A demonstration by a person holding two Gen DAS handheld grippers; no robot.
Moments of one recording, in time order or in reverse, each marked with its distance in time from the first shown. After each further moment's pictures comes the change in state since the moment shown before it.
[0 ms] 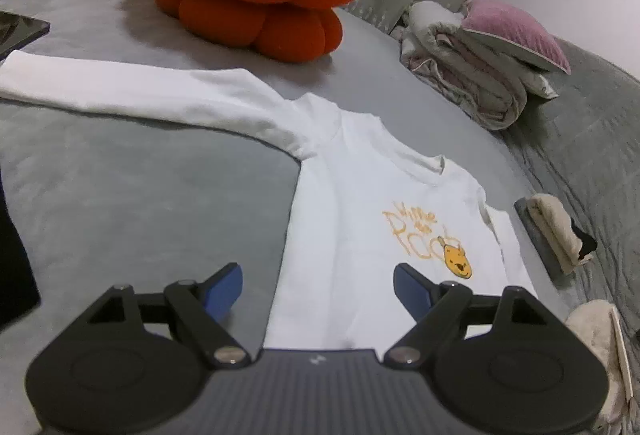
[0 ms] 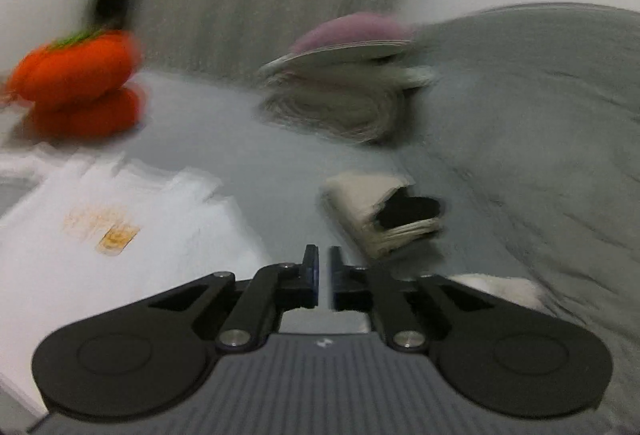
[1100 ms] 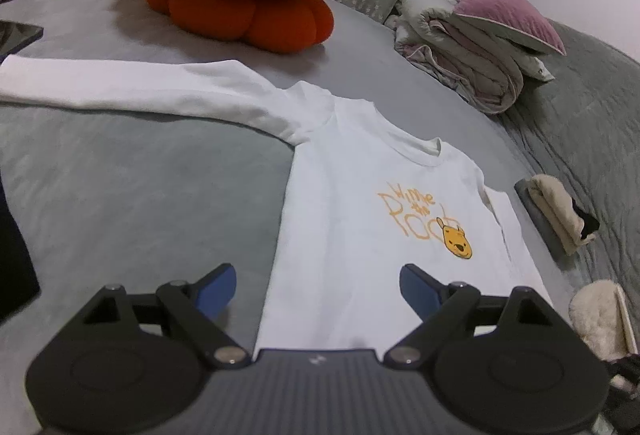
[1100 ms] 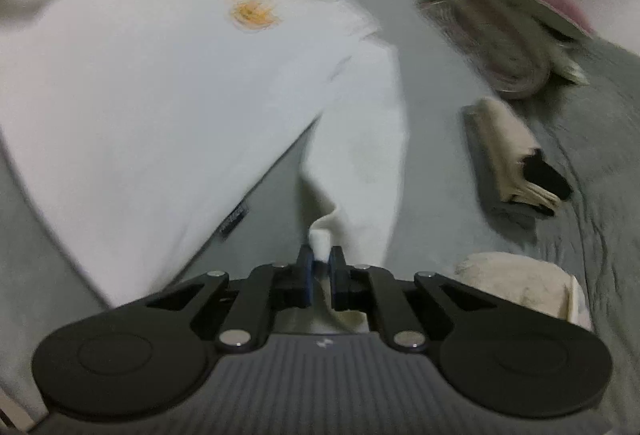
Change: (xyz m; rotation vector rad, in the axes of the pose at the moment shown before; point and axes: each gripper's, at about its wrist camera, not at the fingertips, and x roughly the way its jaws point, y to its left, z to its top) left arm -0.004 -0.002 -0.005 0.029 0.016 0.003; right arm 0.035 0.062 -0.052 -0.290 0.221 0.083
